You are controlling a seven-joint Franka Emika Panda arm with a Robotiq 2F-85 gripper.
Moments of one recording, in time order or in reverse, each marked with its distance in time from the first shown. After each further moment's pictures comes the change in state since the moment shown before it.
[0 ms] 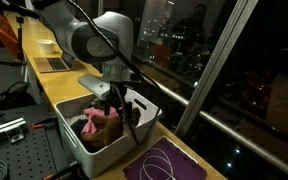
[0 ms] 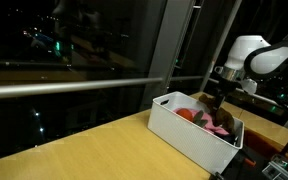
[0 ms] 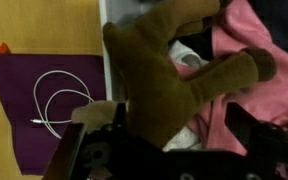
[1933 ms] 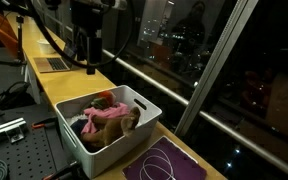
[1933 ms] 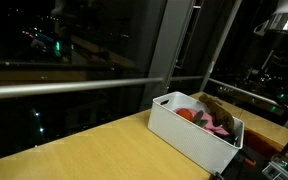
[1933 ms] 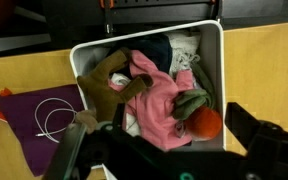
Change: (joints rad) arm 0.046 -0.538 0.026 -0.035 0.263 -0.529 0.028
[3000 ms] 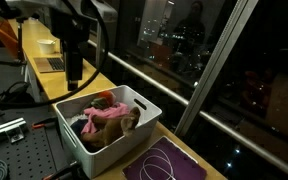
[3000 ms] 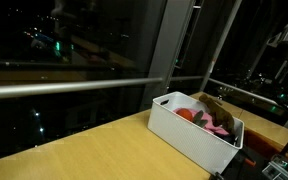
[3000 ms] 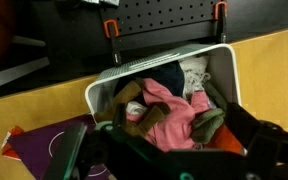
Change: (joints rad) arm -0.038 -0.105 -0.082 -0.131 0.000 -0.008 0.000
